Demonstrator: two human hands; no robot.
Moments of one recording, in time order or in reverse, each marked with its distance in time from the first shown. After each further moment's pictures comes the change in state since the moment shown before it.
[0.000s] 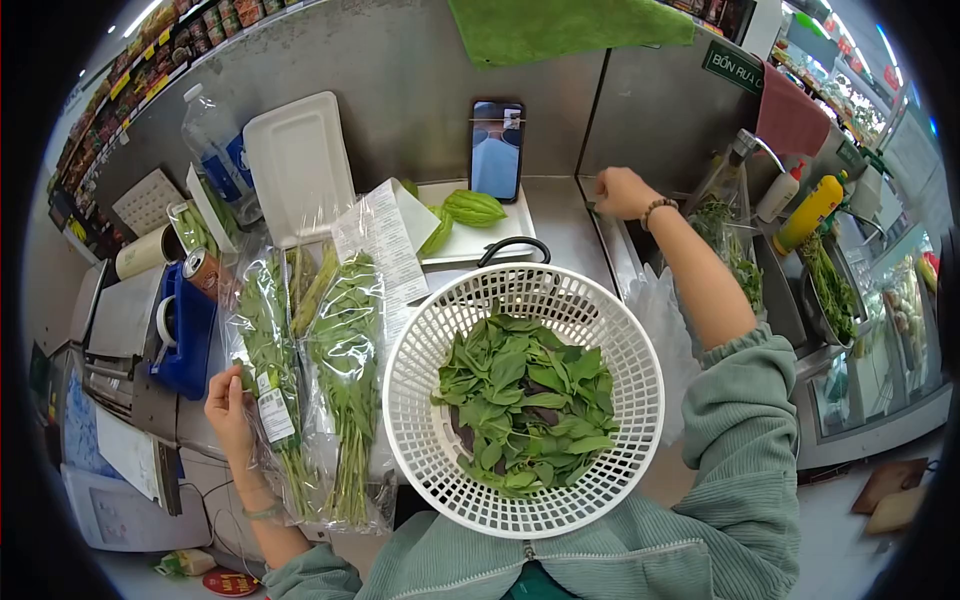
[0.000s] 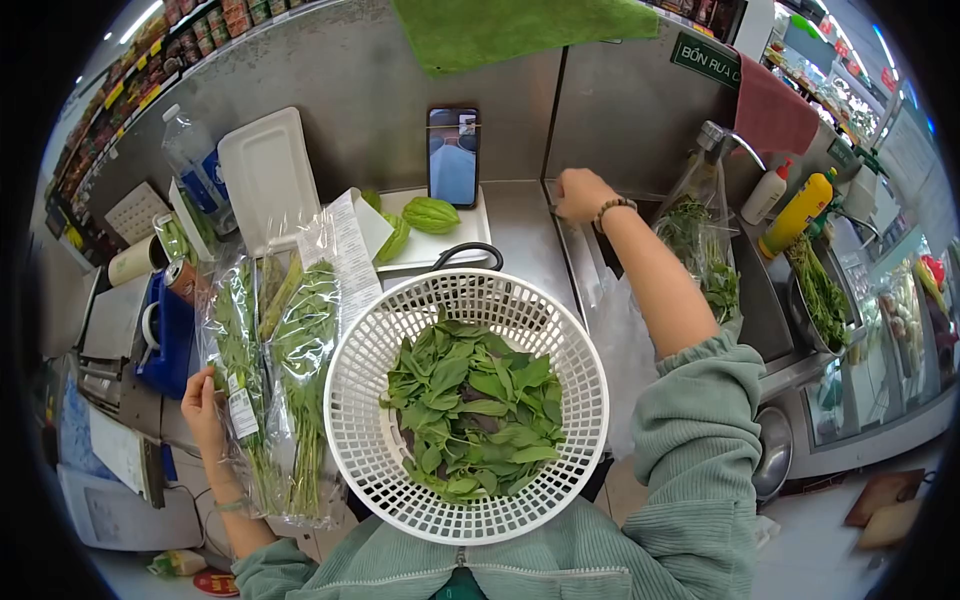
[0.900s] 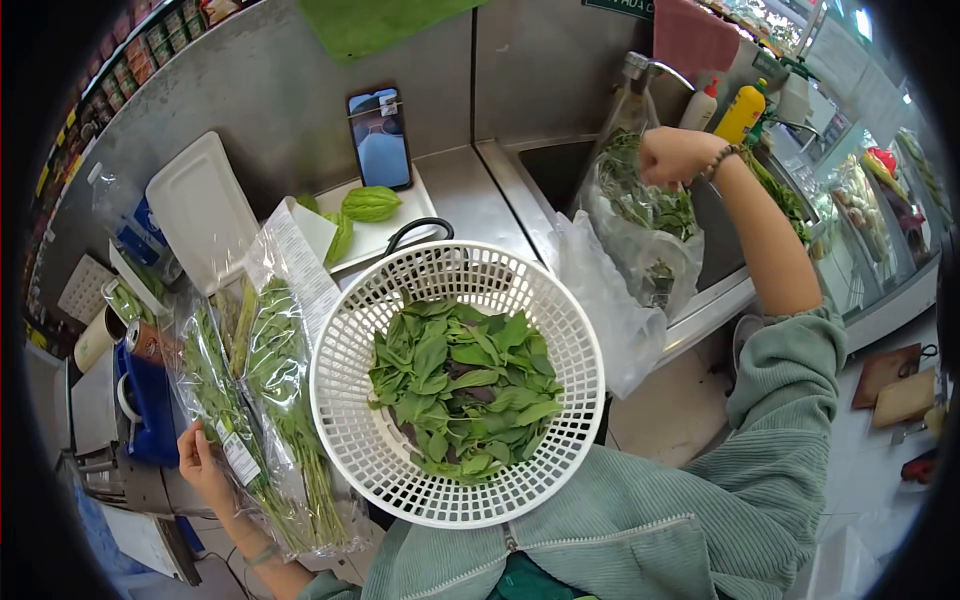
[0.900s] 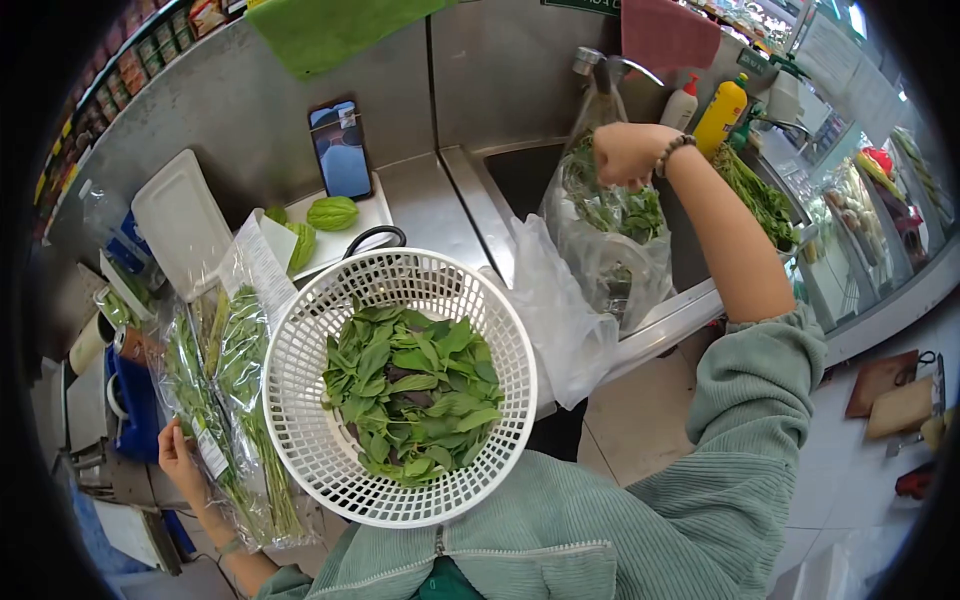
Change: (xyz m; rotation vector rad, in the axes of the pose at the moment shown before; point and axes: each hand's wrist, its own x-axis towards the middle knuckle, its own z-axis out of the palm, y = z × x) left_hand 0.007 -0.024 -0.013 -0.005 -0.025 -0.009; right_hand -0.158 0.037 -0.150 -0.105 -0.497 0.318
